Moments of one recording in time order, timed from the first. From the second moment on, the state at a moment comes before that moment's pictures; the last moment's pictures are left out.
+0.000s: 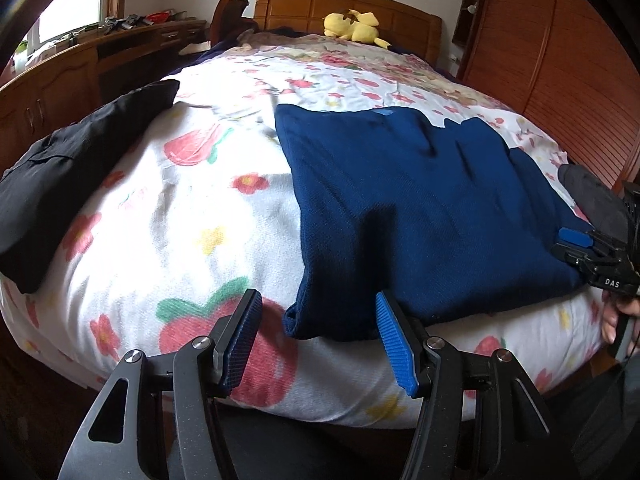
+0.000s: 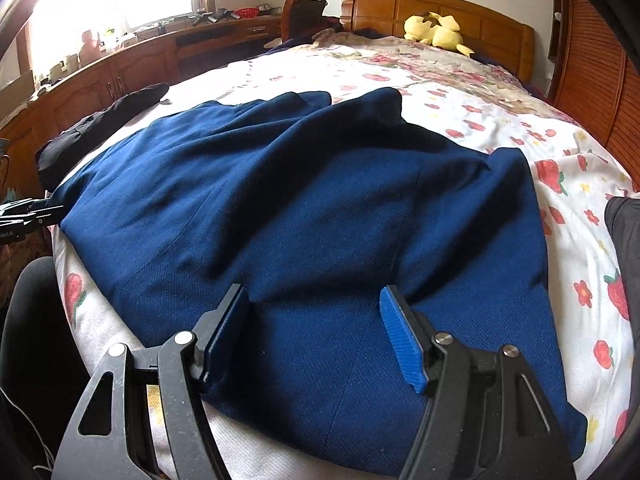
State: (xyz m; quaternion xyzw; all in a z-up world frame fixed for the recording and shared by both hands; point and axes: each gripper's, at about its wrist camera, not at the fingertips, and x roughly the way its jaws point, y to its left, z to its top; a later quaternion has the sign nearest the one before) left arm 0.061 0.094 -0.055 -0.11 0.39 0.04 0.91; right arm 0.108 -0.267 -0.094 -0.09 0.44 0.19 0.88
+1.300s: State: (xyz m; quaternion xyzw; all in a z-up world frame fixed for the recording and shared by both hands) left arm 0.185 -0.166 0.078 0.09 0.28 -0.17 0.94; right arm 0.041 -0.422 -0.055 0.01 0.42 0.13 0.90
